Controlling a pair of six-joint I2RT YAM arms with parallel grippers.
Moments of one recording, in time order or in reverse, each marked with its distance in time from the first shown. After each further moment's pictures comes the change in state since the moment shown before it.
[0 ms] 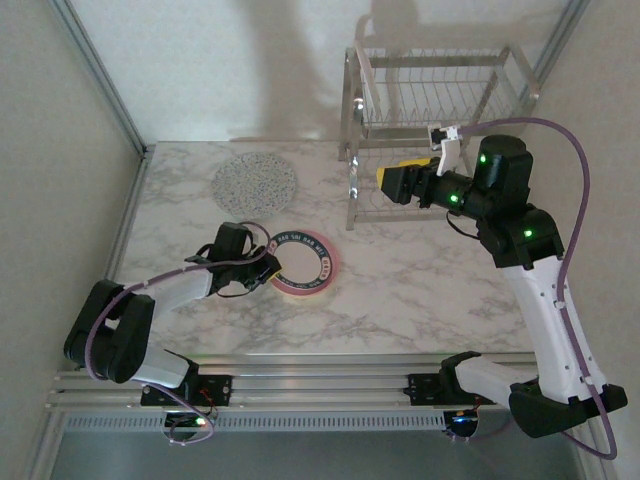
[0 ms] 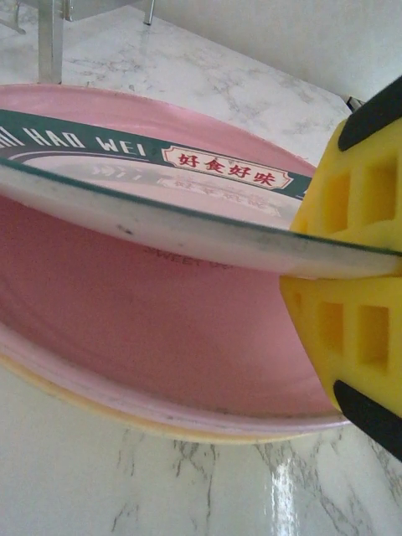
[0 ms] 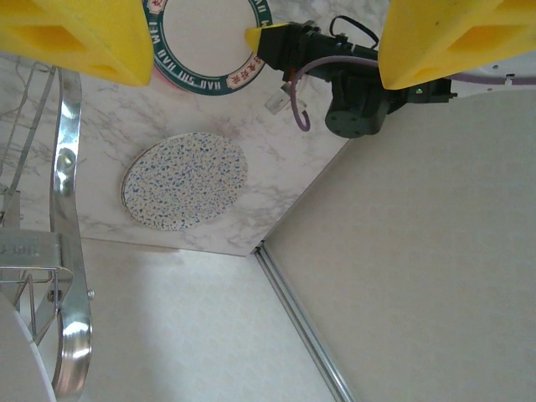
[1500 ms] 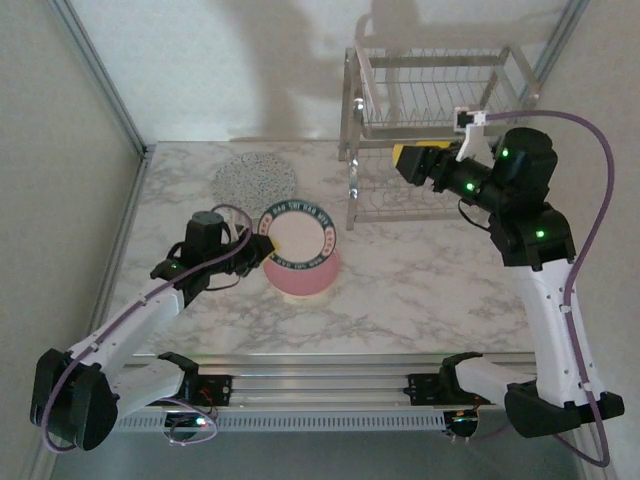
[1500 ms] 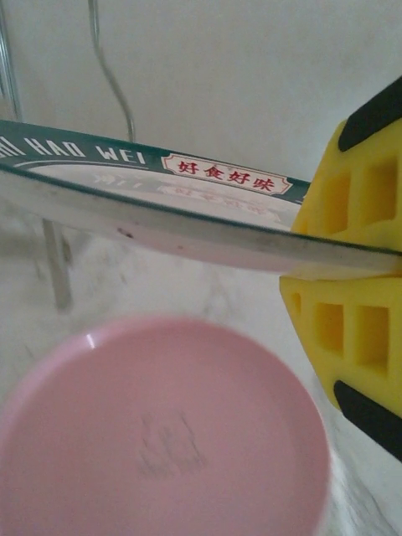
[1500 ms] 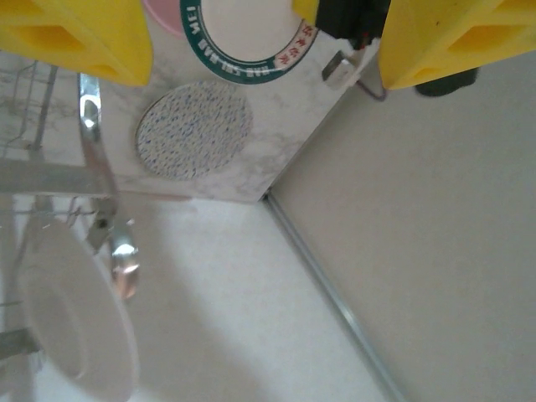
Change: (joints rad) left arm 0.018 -0.359 0.035 -0.125 0.069 -0.040; right arm -0.064 -0.003 0.041 0.076 -0.005 0.071
